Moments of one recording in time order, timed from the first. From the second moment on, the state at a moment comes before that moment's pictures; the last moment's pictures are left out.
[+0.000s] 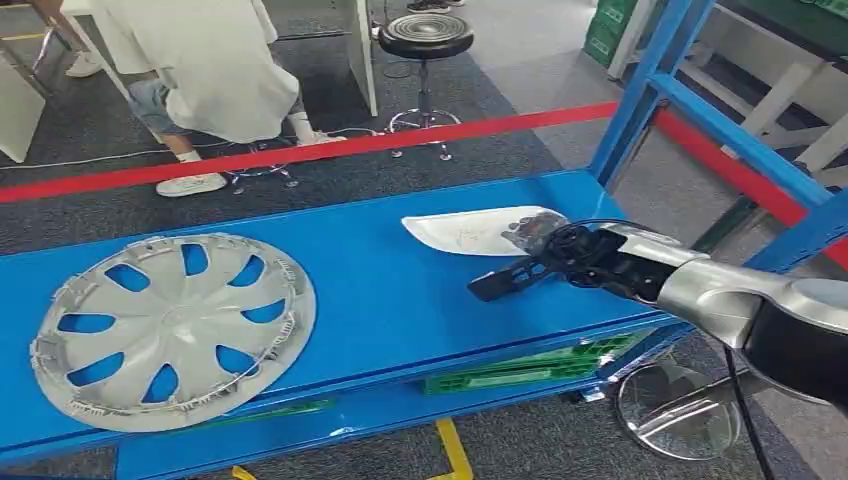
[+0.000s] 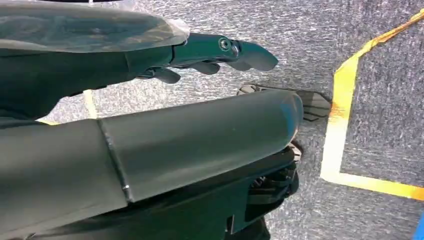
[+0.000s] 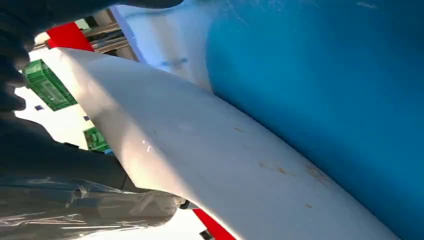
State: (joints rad) left arm -0.14 0.06 -0.96 -0.22 1.03 0.14 -0.04; right arm -1.07 -0.34 1.37 -0.80 0.76 0.36 0.18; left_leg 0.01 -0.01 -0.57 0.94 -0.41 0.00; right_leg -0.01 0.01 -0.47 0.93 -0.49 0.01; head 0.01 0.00
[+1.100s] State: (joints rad) left arm -0.13 0.06 -0.96 -0.22 1.04 0.14 -0.05; right arm -1.07 -0.34 1.34 -0.80 0.64 0.31 0.12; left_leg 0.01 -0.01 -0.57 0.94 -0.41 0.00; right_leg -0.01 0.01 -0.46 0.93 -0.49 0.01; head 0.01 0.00
